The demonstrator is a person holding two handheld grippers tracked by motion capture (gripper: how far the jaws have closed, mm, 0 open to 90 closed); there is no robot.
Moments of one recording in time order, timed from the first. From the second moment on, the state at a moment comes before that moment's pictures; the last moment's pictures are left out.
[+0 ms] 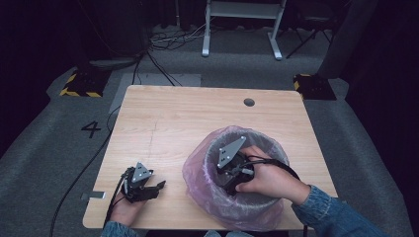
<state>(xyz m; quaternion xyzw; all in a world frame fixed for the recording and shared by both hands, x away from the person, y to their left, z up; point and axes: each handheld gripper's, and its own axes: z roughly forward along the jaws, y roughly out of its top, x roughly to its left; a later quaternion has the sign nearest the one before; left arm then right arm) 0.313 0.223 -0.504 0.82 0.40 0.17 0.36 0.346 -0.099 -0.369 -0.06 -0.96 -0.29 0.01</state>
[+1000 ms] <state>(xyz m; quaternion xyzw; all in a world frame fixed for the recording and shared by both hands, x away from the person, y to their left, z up) 0.313 0.223 -0.504 0.82 0.40 0.17 0.36 0.361 -0.133 -0.305 -0.12 -0.93 -0.34 -0.08</state>
